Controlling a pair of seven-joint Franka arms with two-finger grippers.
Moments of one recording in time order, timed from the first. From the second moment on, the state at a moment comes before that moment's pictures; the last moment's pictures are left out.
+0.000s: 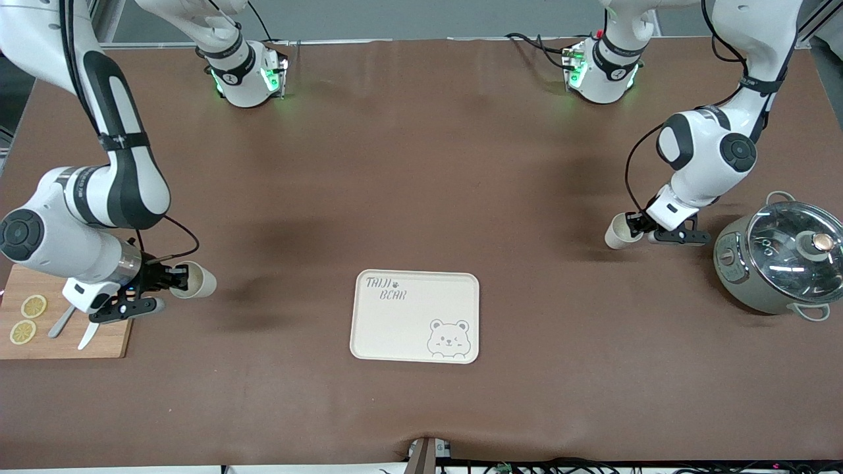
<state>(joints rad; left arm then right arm) 0.02 0.20 -0.02 -2.48 -0.18 2.75 0.22 -0.07 0.42 0.02 -1.81 0.06 2.24 -0.30</state>
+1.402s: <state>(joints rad) 0.02 0.10 -0.03 -2.21 -0.17 2.35 0.14 -0.07 0.55 0.04 -1.90 0.07 2.53 -0.31</state>
